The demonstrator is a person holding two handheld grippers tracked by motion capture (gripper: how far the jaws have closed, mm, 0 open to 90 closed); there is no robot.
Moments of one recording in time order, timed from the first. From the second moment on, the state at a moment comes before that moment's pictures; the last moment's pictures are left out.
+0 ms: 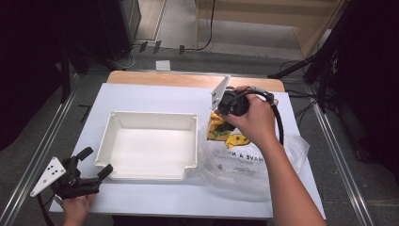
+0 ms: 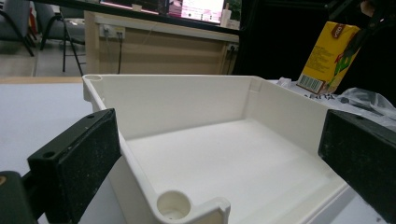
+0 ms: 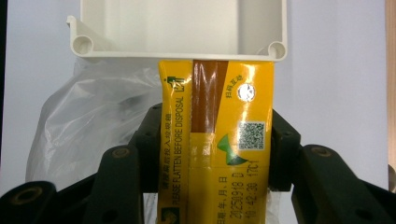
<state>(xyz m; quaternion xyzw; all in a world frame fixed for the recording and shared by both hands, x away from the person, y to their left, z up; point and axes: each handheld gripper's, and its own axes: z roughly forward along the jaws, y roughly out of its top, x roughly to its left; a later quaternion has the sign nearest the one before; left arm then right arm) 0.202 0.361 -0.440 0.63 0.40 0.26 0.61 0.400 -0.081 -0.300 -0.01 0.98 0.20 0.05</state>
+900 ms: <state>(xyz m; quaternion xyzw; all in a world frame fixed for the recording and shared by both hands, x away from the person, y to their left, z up) 0.202 0.359 -0.440 0.64 0.40 0.26 0.60 0.400 -0.061 -0.291 -0.02 0.98 0.20 0.05</state>
